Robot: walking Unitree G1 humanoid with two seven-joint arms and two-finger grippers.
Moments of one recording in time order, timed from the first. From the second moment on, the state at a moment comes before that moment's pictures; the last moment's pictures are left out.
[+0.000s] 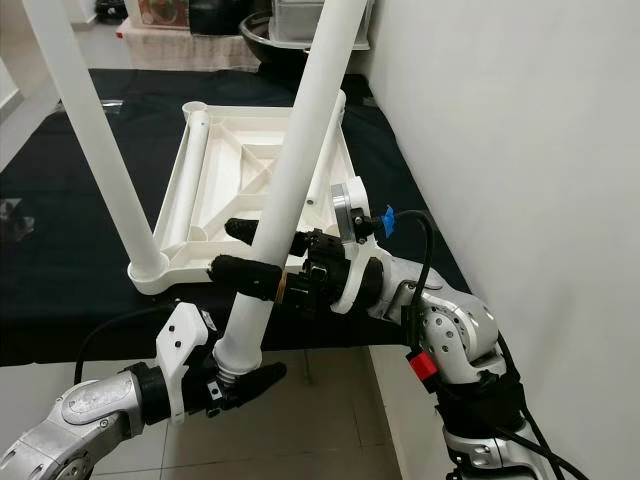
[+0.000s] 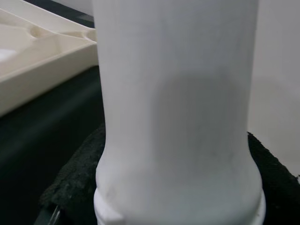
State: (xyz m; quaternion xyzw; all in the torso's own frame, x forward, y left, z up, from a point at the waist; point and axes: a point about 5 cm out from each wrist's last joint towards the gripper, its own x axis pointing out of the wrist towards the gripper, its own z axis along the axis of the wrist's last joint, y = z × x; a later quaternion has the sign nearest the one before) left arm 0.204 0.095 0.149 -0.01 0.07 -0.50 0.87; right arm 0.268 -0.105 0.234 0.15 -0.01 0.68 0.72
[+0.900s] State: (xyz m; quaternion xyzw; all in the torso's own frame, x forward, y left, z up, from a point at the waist) left arm 0.185 0.094 0.148 -0.03 0.11 -0.54 0.83; right arm 0.267 -0.098 0.222 0.18 0.02 0.72 0.68
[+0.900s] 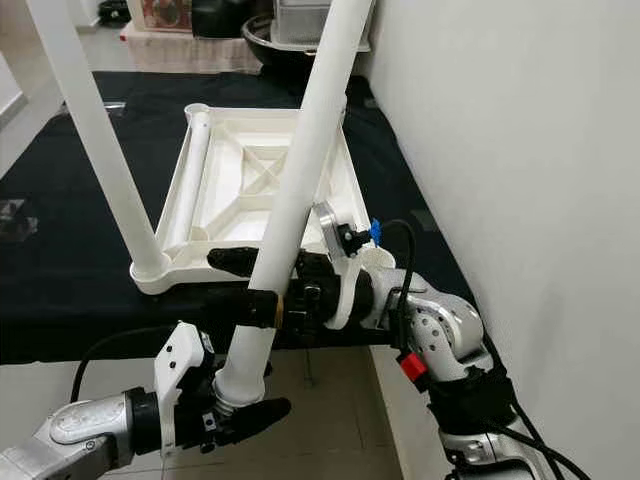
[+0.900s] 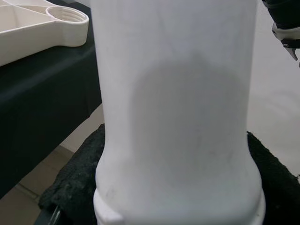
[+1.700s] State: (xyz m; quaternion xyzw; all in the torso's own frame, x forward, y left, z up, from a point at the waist) left arm 0.179 0.092 0.145 -0.04 0.11 -0.55 0.83; right arm 0.264 -0.096 0.222 0.20 0.02 0.73 0.65
